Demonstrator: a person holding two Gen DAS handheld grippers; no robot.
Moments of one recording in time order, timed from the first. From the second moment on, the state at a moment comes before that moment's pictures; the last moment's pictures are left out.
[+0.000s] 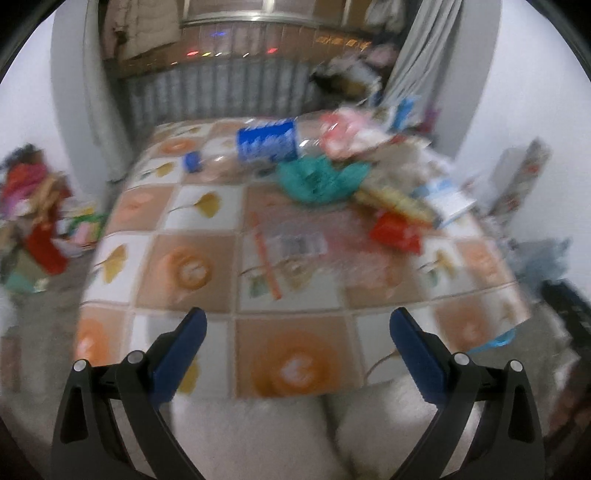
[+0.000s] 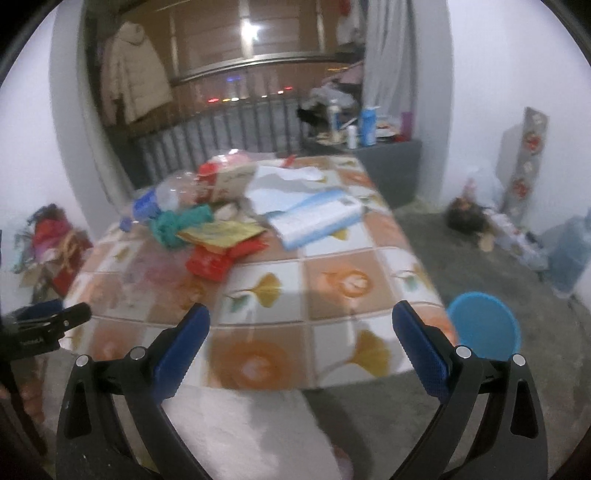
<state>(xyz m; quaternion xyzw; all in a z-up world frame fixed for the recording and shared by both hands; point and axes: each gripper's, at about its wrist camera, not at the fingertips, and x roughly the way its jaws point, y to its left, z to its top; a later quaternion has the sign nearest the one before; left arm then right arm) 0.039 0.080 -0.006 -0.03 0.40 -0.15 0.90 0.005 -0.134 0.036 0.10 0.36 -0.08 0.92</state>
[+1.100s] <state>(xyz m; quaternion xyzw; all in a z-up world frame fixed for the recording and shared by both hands) 0.115 0.075 -0.061 -0.05 0.45 -0.16 0.88 0.152 -0.187 -0.037 0.51 0.46 0.14 0.72</state>
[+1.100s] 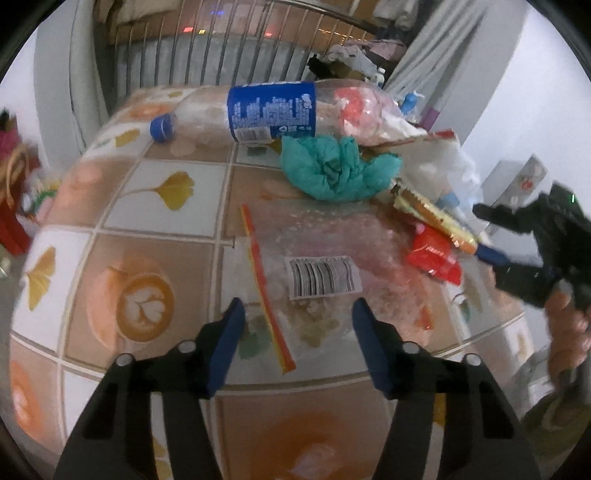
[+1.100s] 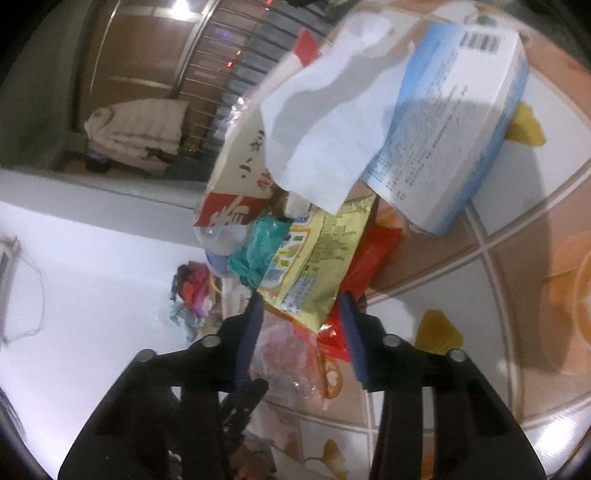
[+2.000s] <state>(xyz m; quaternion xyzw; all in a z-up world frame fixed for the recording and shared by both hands) 0.074 0.096 -0.006 -0.07 0.35 -0.18 0.92 0.108 -0.227 -0.022 0.55 0.40 0.19 0.70</state>
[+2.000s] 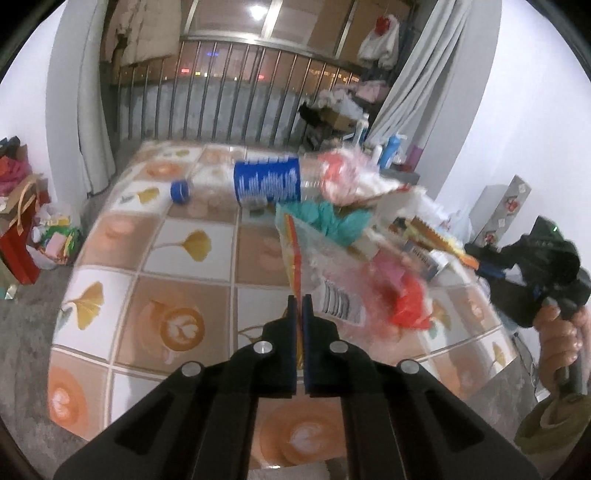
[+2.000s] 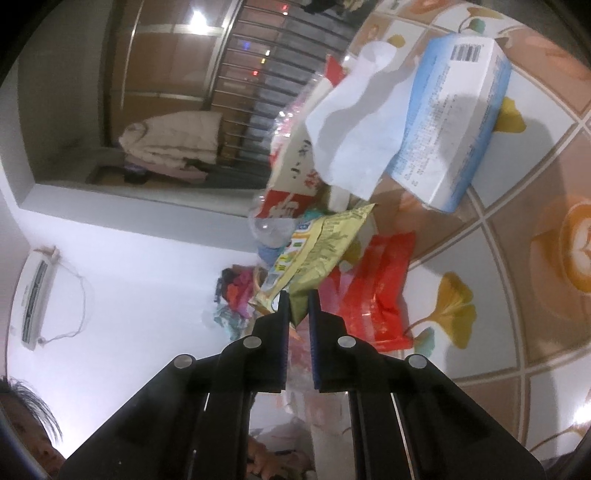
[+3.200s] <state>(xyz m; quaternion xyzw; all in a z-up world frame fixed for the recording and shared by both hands) 0.049 -0.153 0.139 0.05 0.25 -0.42 0.87 -0.070 -0.378 0.011 0.58 0.20 0.05 0.78</state>
